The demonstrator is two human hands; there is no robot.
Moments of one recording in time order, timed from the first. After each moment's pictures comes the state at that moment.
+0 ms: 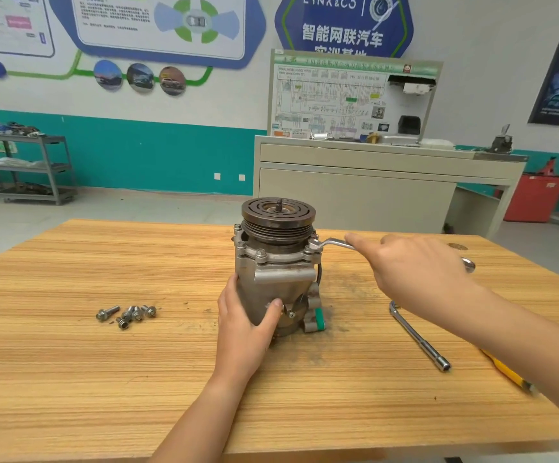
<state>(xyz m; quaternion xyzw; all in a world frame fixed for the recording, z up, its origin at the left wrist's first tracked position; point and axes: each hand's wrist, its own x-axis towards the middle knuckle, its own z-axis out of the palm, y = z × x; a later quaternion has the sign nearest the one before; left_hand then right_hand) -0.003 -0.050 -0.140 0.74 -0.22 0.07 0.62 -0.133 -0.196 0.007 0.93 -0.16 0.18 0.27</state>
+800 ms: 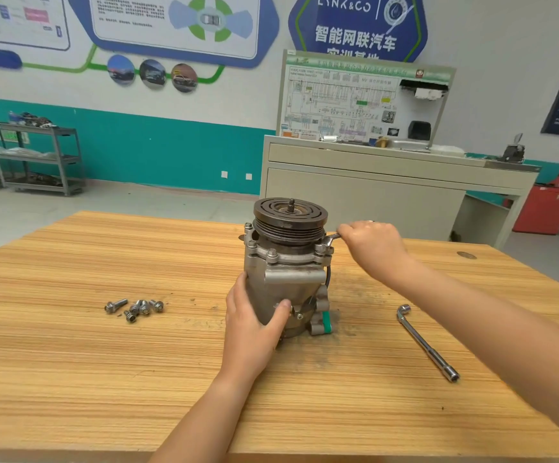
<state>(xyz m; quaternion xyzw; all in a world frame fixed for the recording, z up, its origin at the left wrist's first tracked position) -0.005 -0.050 -0.135 0.75 -0.22 0.06 0.62 -0.044 -0.238 -0.013 0.93 -0.11 0.20 0.29</state>
